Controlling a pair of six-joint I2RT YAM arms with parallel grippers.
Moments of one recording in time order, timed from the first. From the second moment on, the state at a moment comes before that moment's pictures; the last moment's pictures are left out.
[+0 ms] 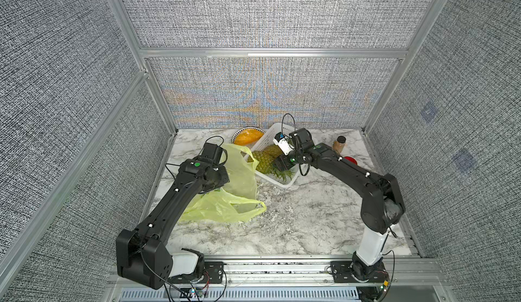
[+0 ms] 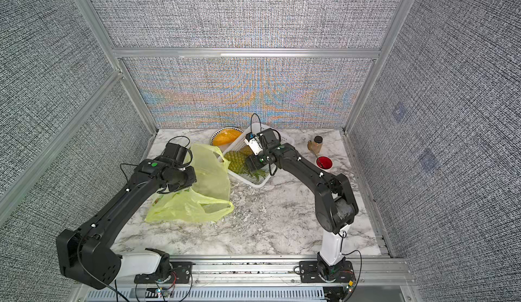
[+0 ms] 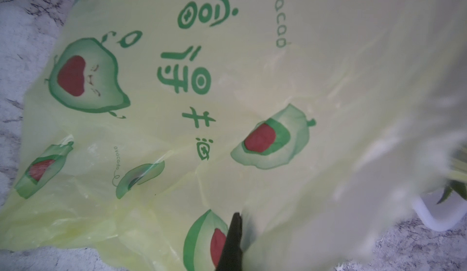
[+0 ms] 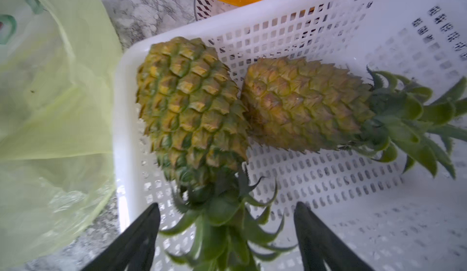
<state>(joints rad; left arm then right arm) -0.33 1.33 1.17 -0.99 -0.01 -0.62 0.53 1.88 1.54 -0.55 -0.18 -0.13</state>
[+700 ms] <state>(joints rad) -0.33 1.30 1.16 -1.02 0.00 -0.63 0.50 2.07 1.58 -0.60 -0.30 -0.34</state>
